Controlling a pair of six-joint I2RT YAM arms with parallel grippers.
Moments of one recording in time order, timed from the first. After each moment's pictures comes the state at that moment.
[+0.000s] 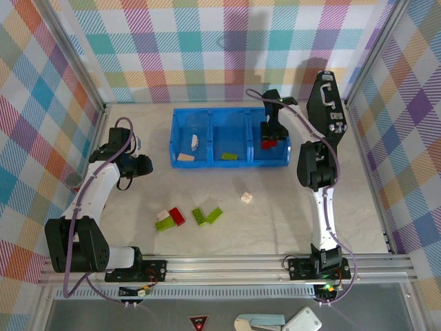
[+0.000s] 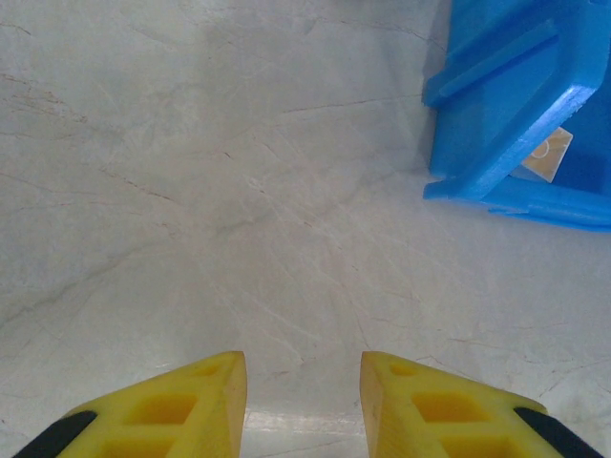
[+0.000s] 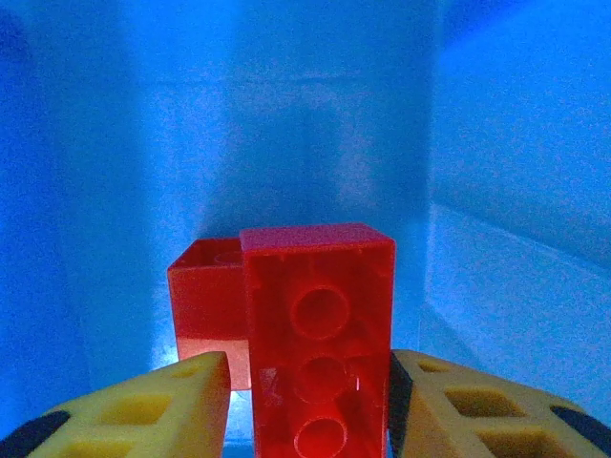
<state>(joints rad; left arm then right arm) 0.02 1.33 1.06 -0.82 0.09 -0.22 0.27 2.35 2.15 -1.13 0.10 0.24</state>
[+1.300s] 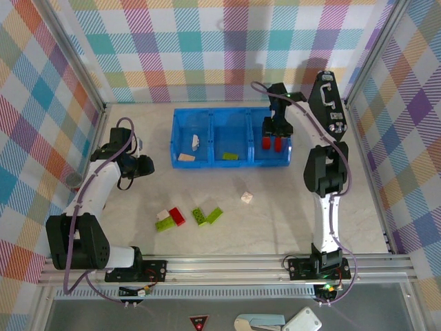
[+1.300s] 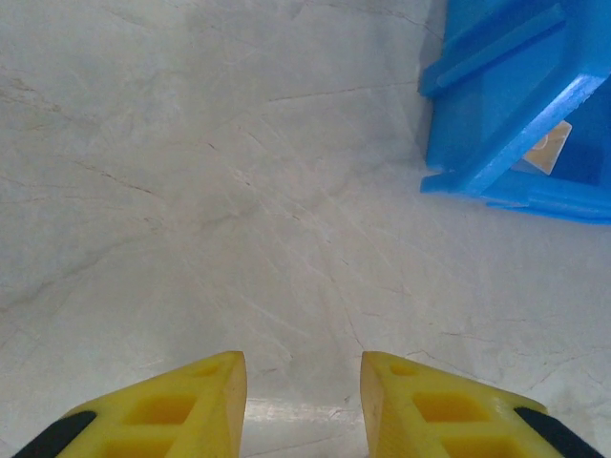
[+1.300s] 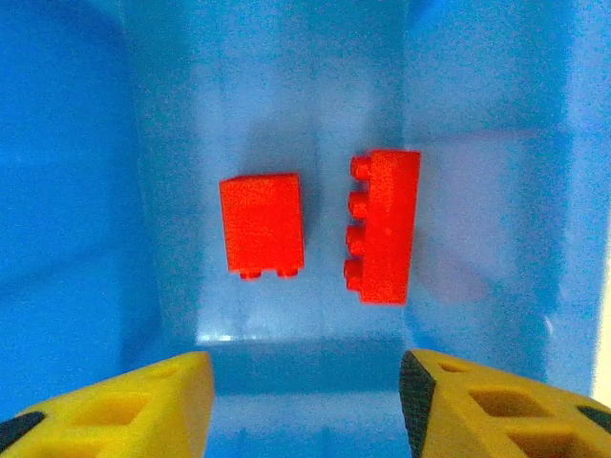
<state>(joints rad) 0.02 1.36 1.06 -0.82 0.12 -0.22 0.27 2.17 2.06 -1.17 0.06 0.28</state>
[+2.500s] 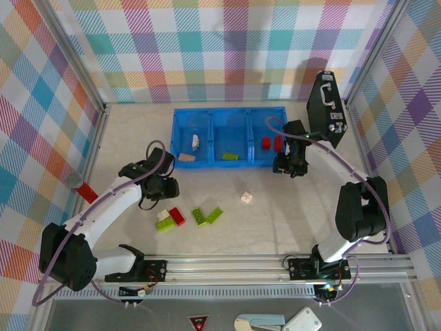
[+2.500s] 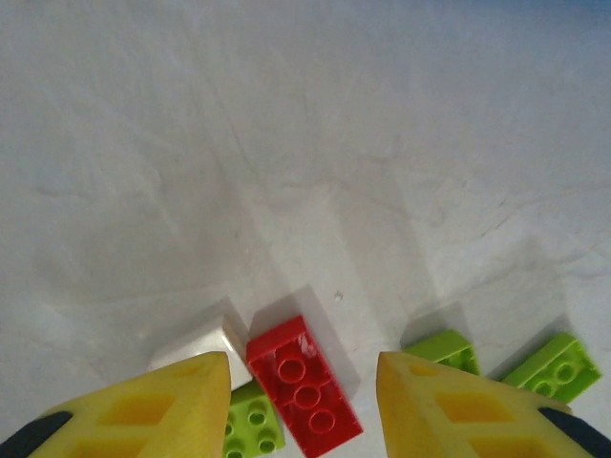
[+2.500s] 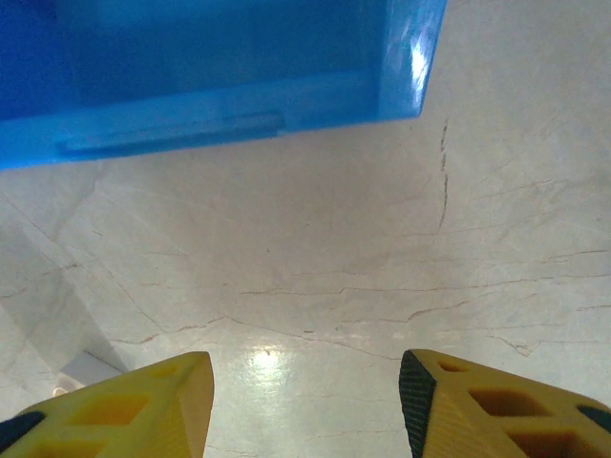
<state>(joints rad) -0.45 1.23 0.91 -0.93 -0.07 -0.60 0.28 1.60 1.21 -0.92 -0.02 0.36</state>
